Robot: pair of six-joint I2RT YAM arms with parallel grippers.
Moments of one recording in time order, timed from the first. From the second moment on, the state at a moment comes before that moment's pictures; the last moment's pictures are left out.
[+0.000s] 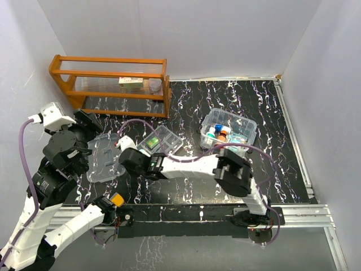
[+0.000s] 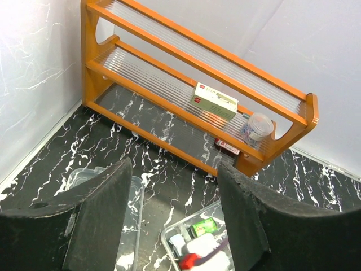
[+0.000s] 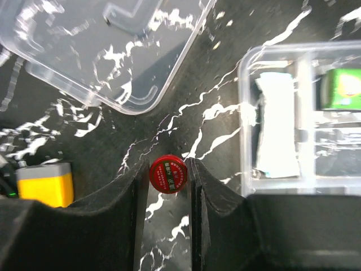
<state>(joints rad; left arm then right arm) -0.62 0.67 1.22 -0.66 -0.90 -0.38 1.28 2.13 1.67 -0.32 0.32 0.39</state>
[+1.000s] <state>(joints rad) -0.62 0.72 1.23 -0.70 -0.86 -0.43 1.12 1.86 1.29 -0.23 0.43 0.56</state>
